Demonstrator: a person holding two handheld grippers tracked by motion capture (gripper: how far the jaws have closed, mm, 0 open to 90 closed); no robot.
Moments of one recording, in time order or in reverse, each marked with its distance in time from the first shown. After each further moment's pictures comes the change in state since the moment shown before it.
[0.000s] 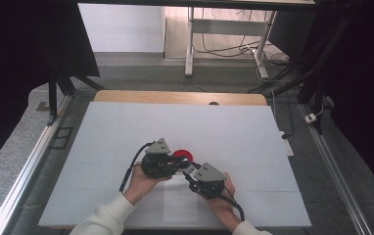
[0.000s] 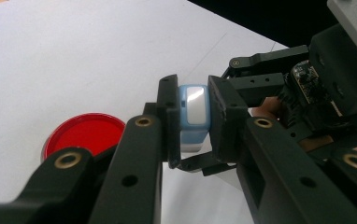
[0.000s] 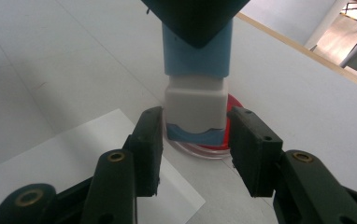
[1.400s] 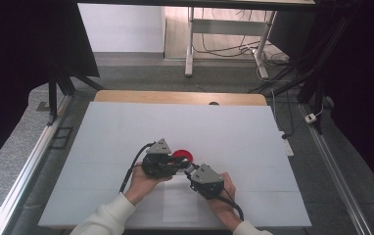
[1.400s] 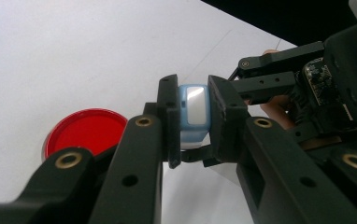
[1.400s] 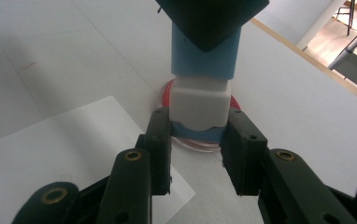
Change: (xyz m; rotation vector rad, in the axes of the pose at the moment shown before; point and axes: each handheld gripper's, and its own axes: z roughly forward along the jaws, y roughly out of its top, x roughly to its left) left arm 0.000 -0.002 0.004 0.012 0.015 -0.010; right arm 0.003 0.002 -0.001 0.048 -0.029 -0.079
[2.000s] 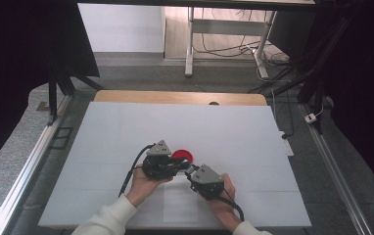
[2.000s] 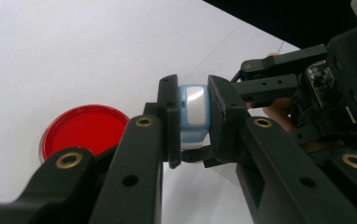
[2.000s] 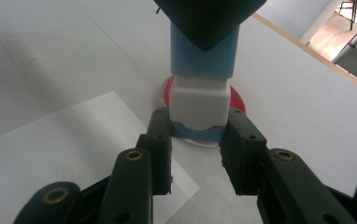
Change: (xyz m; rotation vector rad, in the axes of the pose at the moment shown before) left arm 0.000 -0.005 0.001 -0.016 0.005 -0.029; right arm 0.001 -0.003 0.001 0.000 0.003 0.019
